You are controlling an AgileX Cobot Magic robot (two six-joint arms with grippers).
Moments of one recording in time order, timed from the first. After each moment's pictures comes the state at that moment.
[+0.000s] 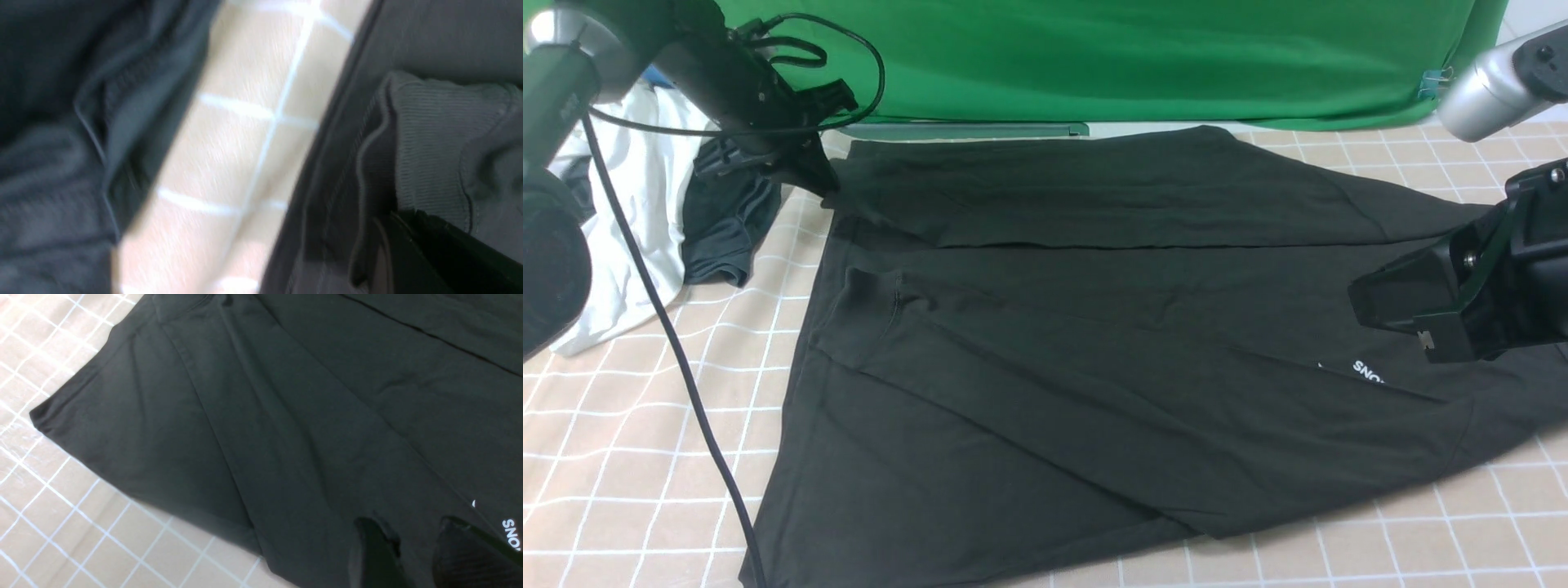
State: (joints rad) right arm 0.37 1.08 -0.98 0.35 0.83 -0.23; left arm 0.04 2.39 -2.24 -0.31 1.19 -0.18
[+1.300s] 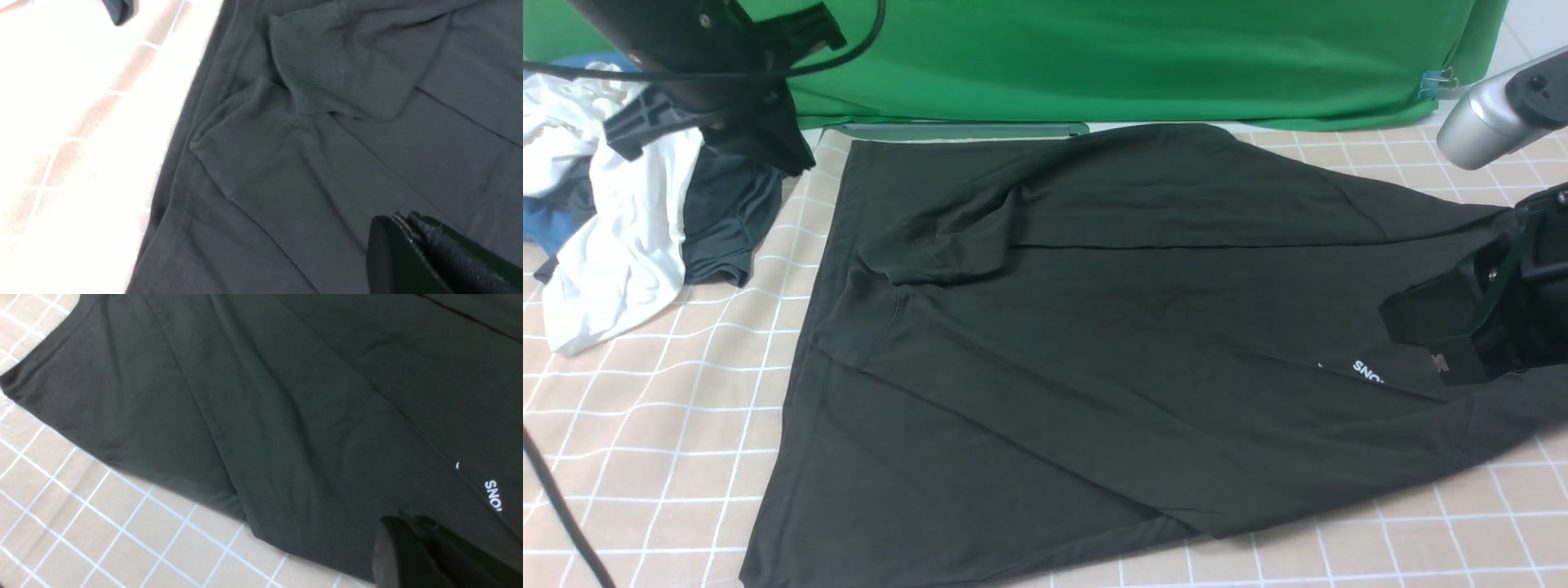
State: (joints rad) right arm 0.37 1.08 -0.98 0.27 0.89 -0.18; left arm -0.10 1.75 -1.73 -0.18 1.22 -0.42
